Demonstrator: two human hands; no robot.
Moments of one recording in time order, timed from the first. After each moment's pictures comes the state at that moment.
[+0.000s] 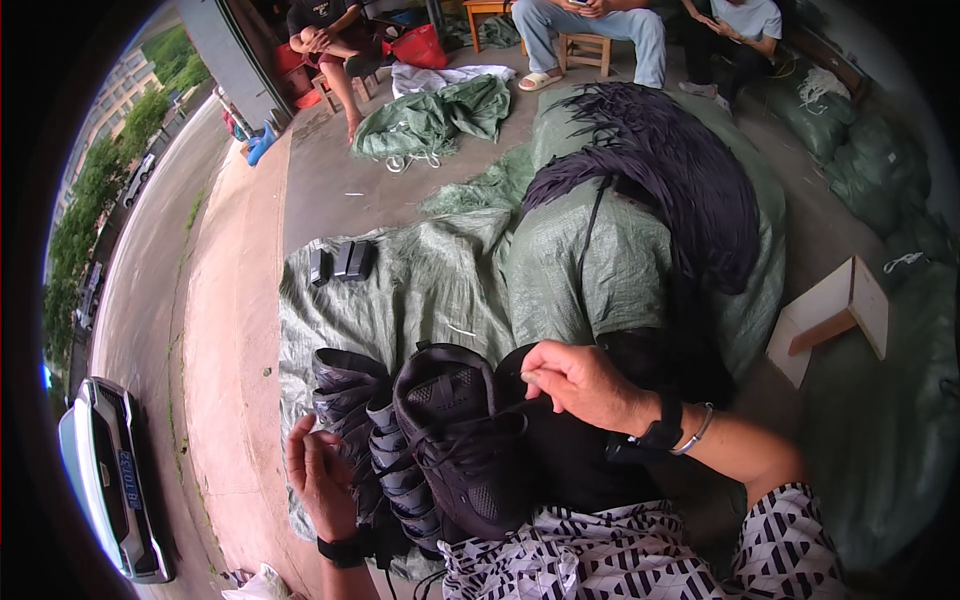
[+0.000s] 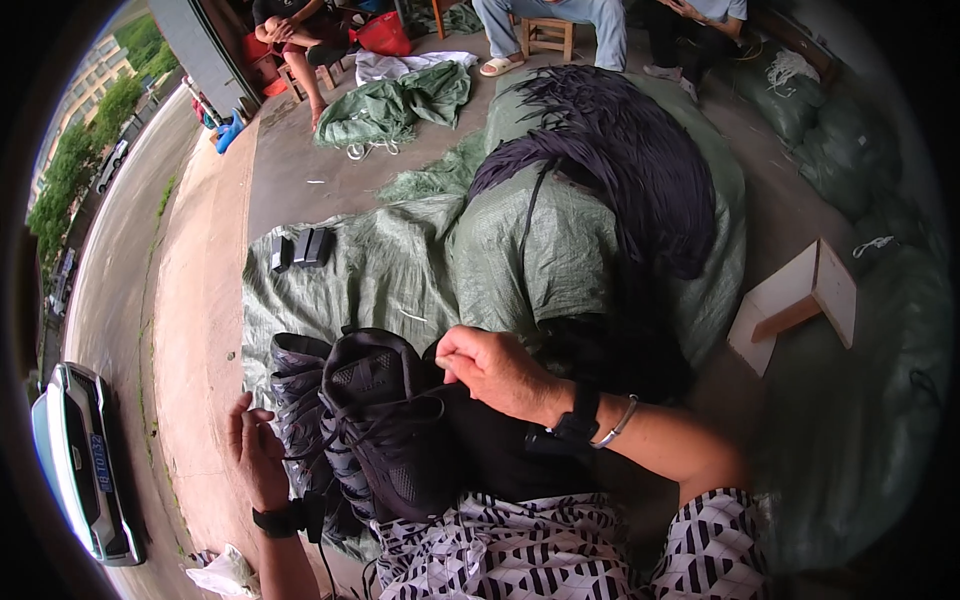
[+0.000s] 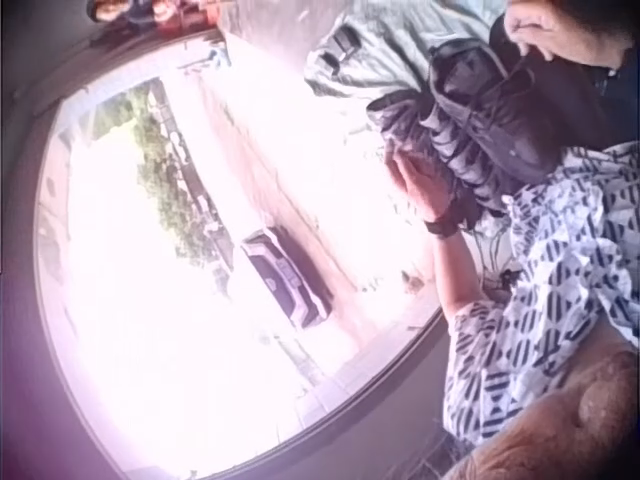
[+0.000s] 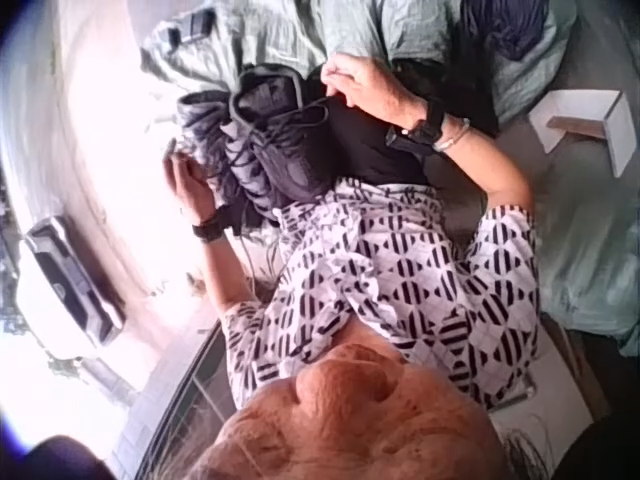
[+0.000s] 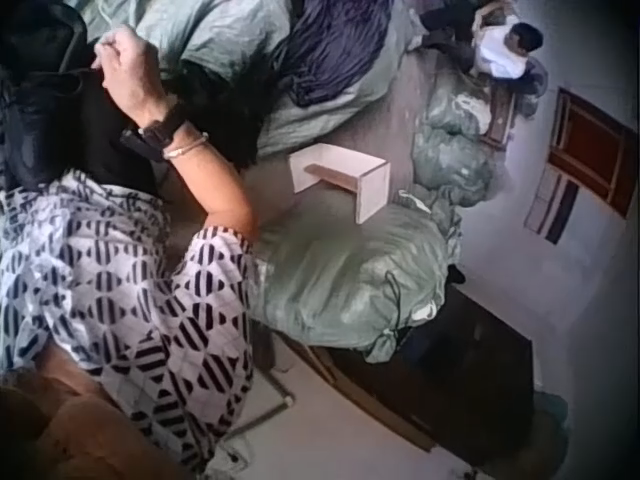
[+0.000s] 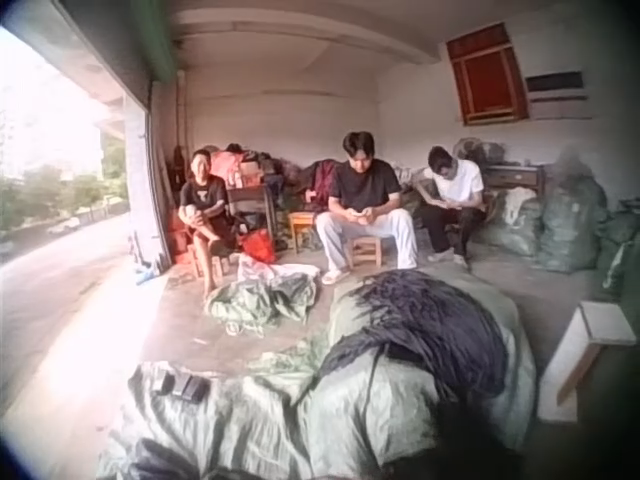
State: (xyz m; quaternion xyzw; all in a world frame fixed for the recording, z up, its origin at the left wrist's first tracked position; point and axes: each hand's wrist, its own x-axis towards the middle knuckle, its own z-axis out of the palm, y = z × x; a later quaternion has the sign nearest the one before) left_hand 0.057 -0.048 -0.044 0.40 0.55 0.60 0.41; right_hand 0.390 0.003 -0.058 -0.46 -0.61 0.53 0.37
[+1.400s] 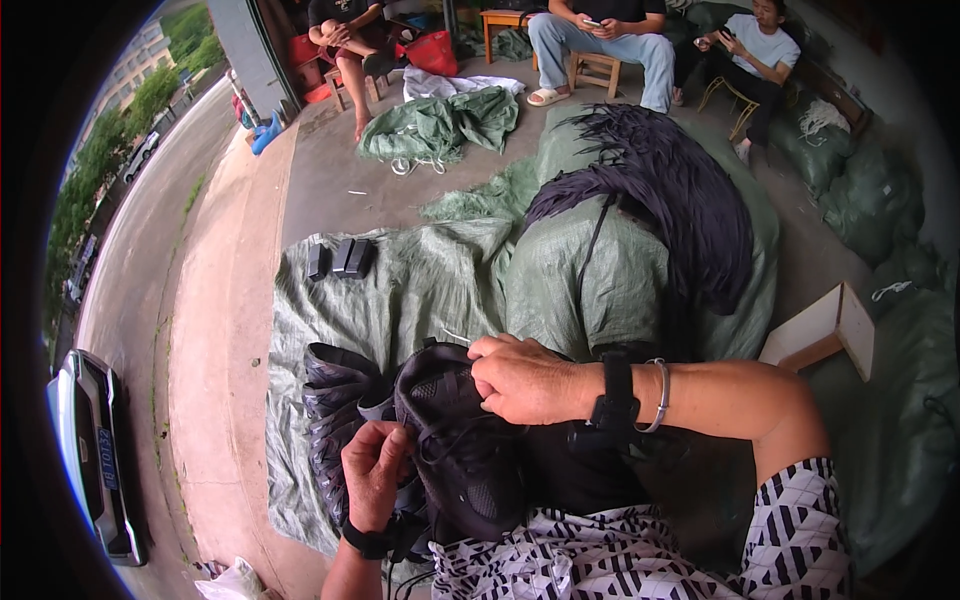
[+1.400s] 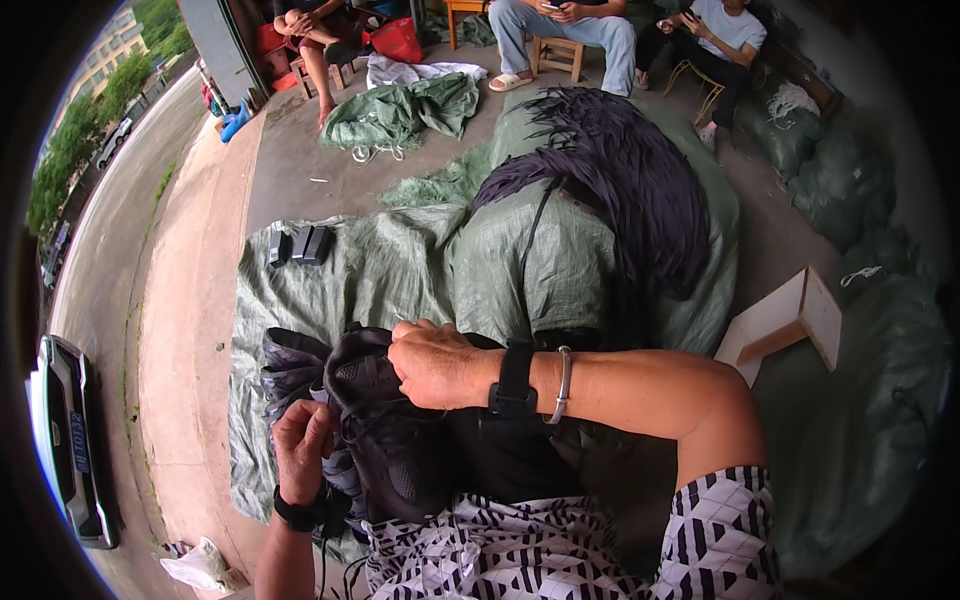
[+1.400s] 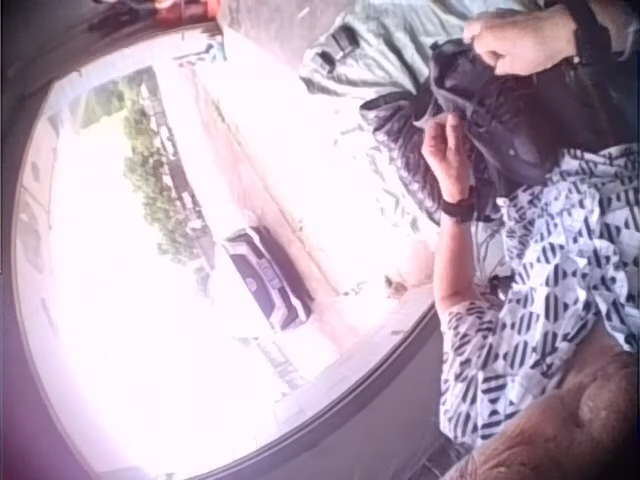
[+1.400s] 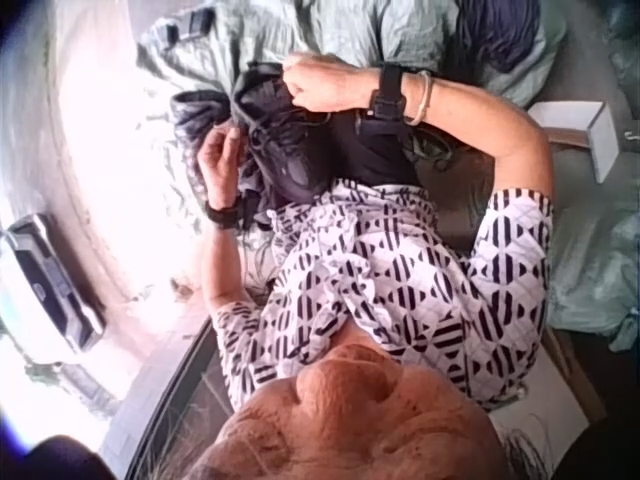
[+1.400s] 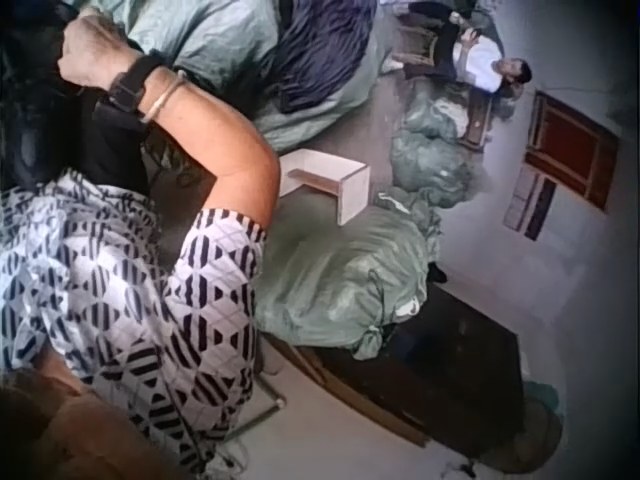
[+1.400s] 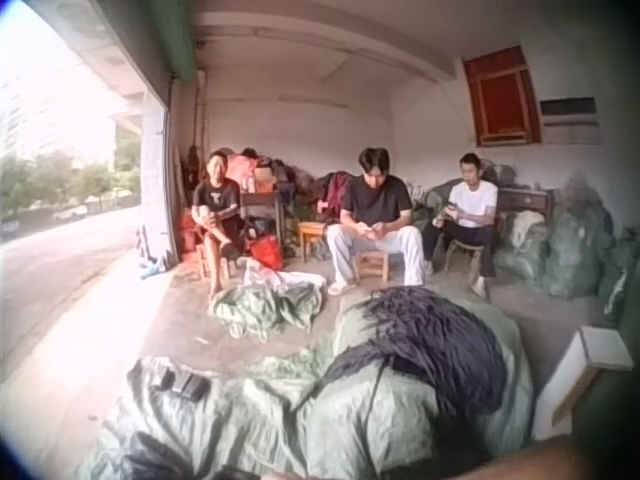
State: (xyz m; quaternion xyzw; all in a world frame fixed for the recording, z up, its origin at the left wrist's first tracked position) left_hand 0.098 -0.054 -0.052 0.48 0.54 0.46 0.52; right_hand 0.340 0.039 -0.041 -0.37 -0.88 0.28 0.11
